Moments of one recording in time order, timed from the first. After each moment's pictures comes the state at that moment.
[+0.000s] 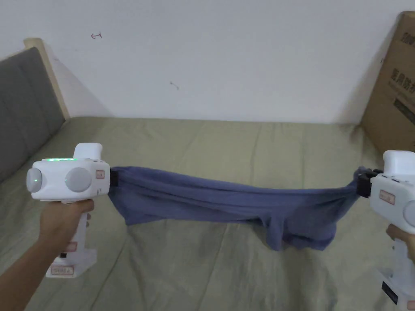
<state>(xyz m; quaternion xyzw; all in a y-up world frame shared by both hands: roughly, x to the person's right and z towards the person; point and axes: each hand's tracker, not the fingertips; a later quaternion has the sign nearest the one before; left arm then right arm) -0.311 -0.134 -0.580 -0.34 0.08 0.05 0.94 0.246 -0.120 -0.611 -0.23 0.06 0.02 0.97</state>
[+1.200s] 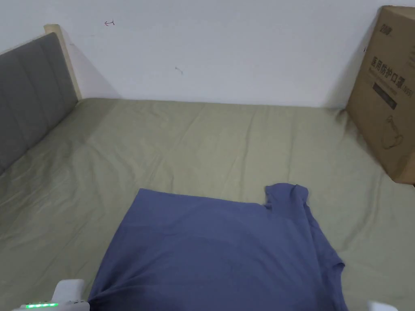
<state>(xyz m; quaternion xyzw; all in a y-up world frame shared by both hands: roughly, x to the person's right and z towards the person) -0.289 -0.313 -0.256 -0.51 0.11 0.08 0.85 0.278 -0.305 -0.314 -0.48 0.00 -0.02 0.88</state>
